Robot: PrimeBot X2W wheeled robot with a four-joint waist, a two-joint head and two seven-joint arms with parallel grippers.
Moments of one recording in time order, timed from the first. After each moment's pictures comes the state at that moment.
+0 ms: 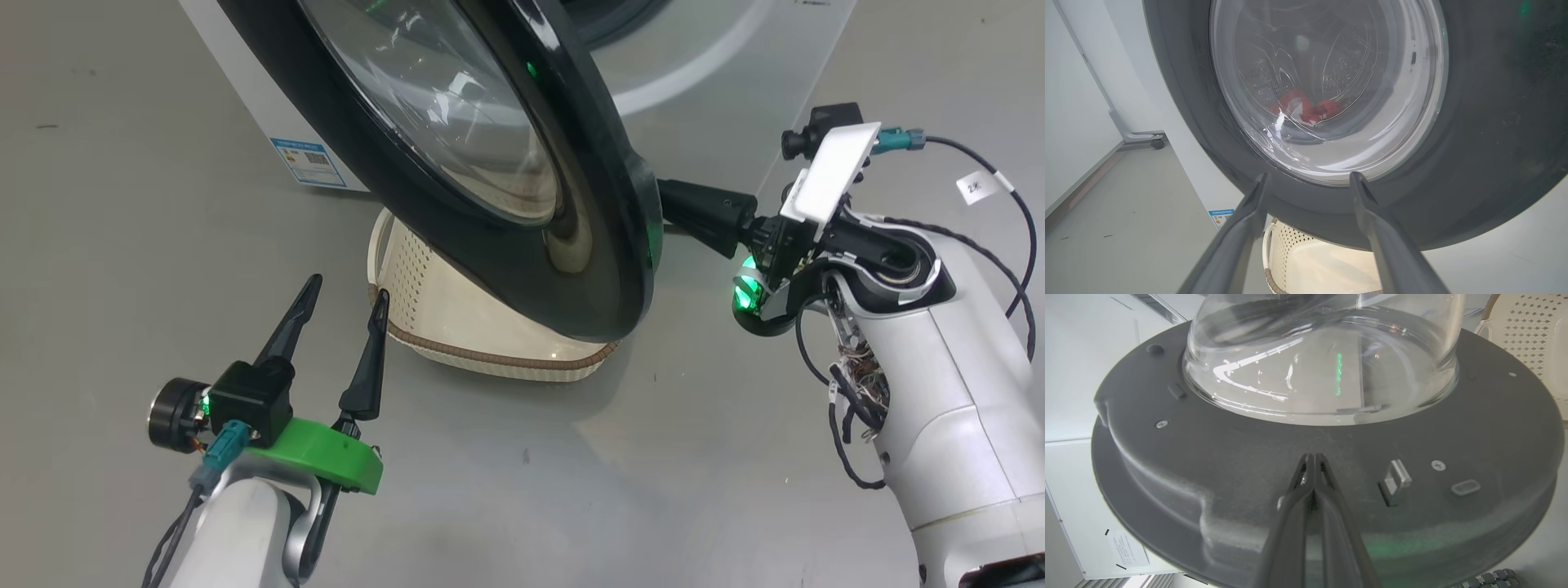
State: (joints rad) left arm -0.27 0.04 -0.26 0.26 -0.25 -0.08 -0.25; right arm -0.72 -0.09 0.23 0.52 1.72 0.11 0.89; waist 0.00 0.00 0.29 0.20
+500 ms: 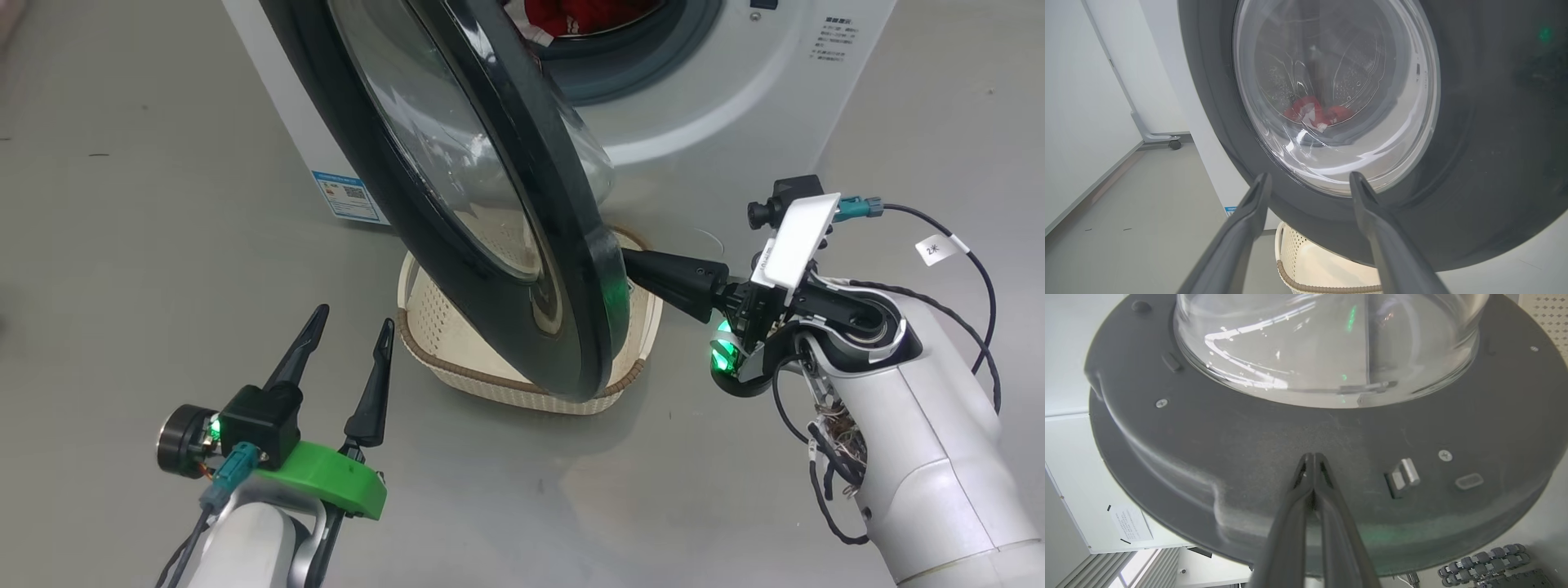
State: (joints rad) left arm -0.22 0.04 -0.26 0.27 -0.25 -0.08 -0.25; right arm -0.60 -0.07 0.27 0.49 1.75 0.11 0.89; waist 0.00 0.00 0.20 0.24
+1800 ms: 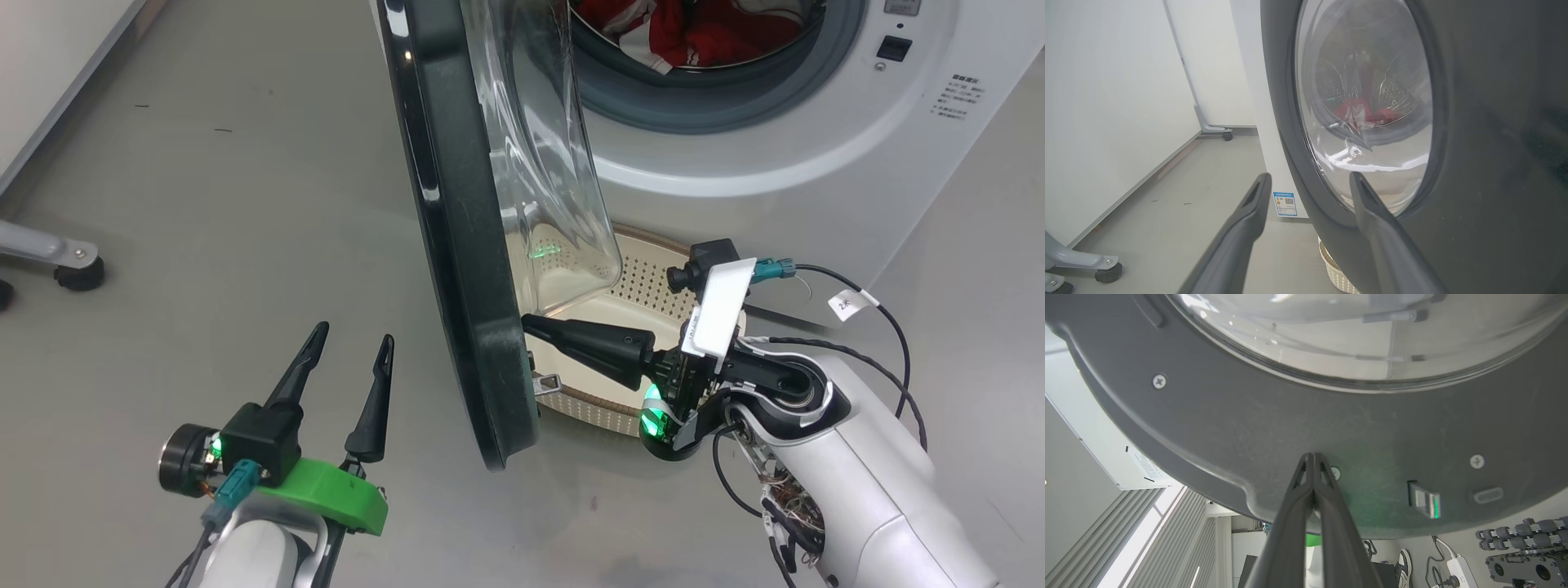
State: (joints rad) left arm -0.18 0.04 -0.27 0.25 -0.26 -0.06 -0.25; right arm -0.50 -0.07 0.50 0.37 1.93 0.12 0.79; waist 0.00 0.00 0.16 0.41
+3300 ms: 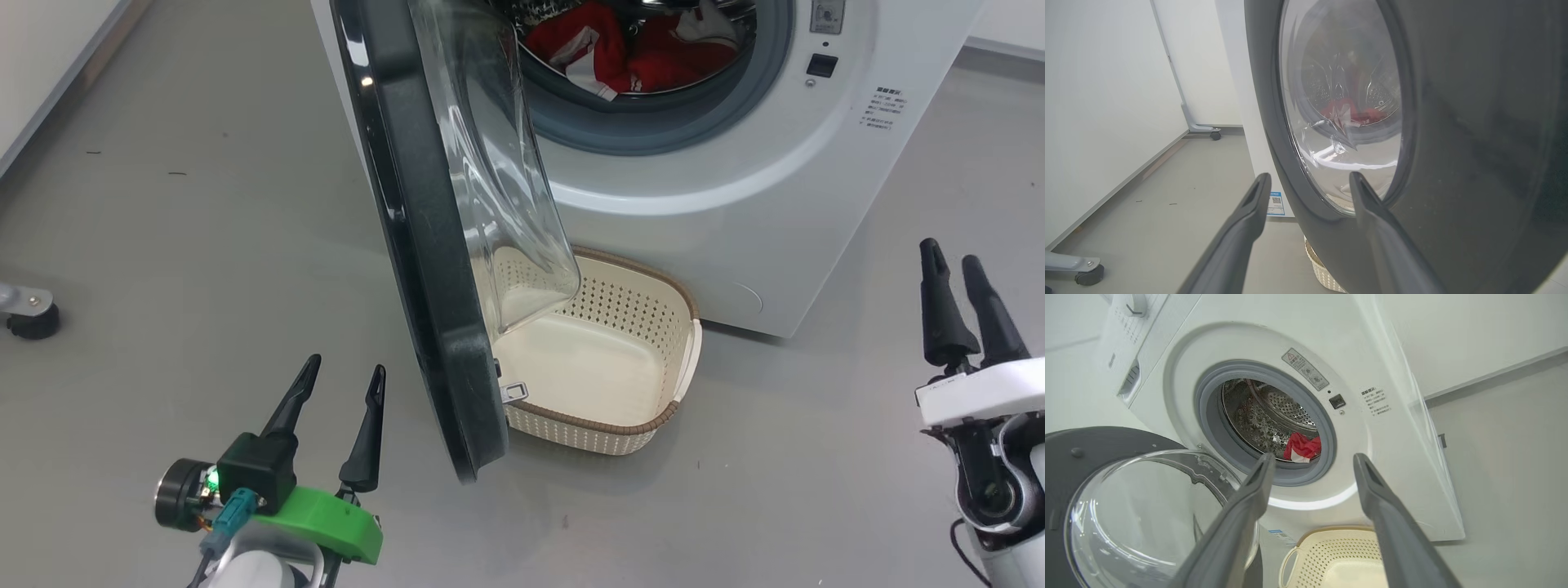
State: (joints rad) left arm -0.12 0.04 -0.26 0.25 -0.26 -0.04 -0.25; right arm -0.15 -0.33 0.16 0.12 1.05 0.12 -0.14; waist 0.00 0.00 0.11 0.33
